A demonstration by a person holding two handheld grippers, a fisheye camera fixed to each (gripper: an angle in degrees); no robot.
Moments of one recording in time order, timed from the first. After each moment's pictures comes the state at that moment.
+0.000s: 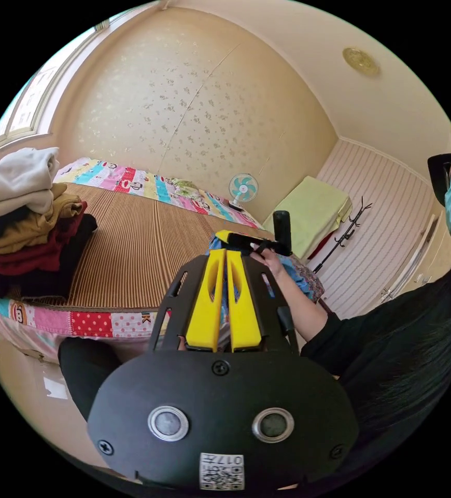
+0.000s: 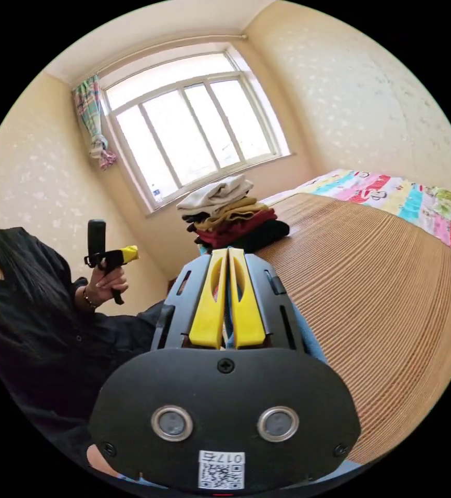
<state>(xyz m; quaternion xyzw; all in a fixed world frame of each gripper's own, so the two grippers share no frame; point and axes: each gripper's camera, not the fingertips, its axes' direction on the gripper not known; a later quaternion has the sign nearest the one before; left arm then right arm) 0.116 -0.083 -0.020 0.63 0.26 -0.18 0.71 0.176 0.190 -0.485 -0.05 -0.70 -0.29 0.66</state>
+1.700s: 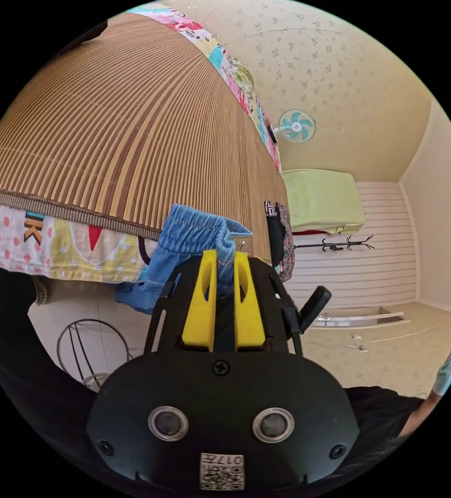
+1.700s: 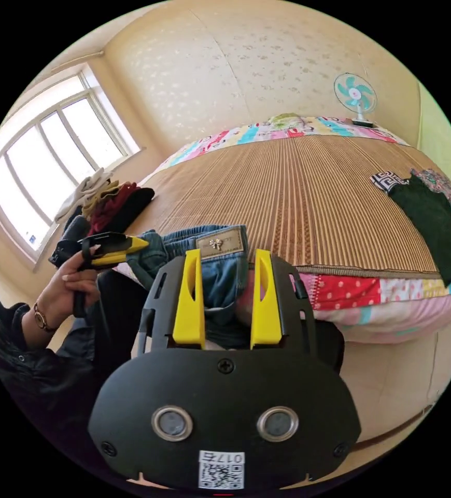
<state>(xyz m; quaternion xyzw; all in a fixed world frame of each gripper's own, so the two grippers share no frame) 0.094 -0.412 0.104 0.36 0.54 -0.22 0.73 0.157 0.257 -0.399 -0.12 -0.39 -0.08 0.91</state>
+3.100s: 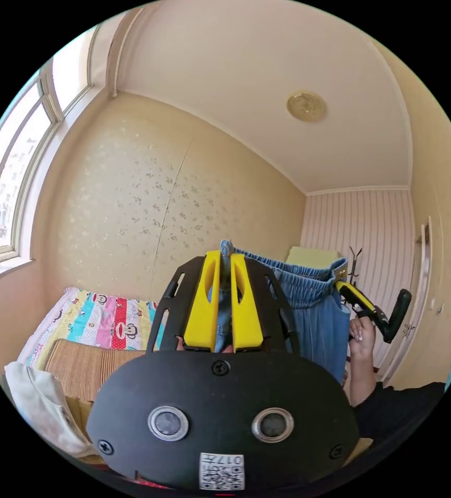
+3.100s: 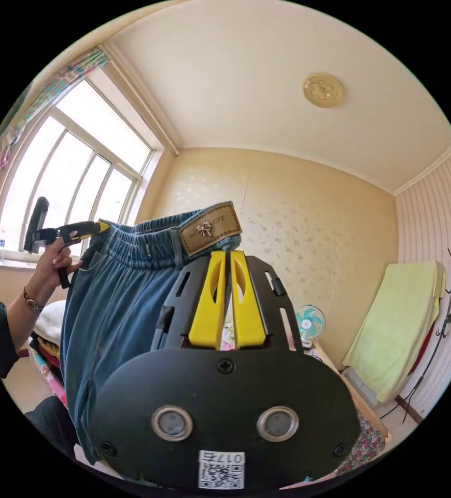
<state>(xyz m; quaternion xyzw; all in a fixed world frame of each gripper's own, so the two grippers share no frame) 0.037 -0.104 -0.419 0.81 0.12 -0.15 0.55 0.209 -0.164 -0.826 0.41 -0.21 -0.09 0.88</state>
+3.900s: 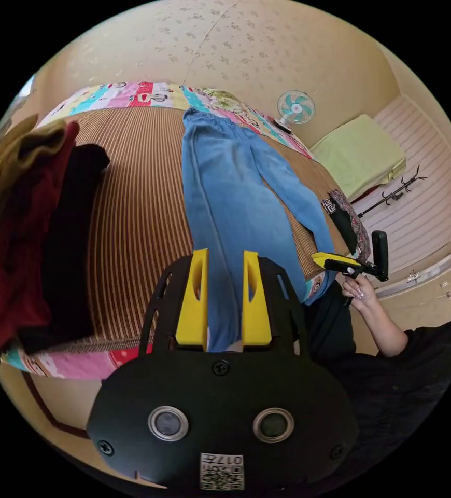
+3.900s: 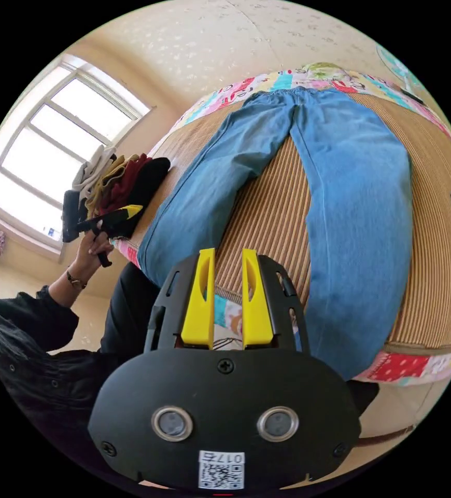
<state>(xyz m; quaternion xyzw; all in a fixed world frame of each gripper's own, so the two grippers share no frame) -0.014 -0.349 0.097 0.41 0.28 -0.17 0.85 0.135 0.214 -0.247 -0.23 -0.47 -0.10 0.84</state>
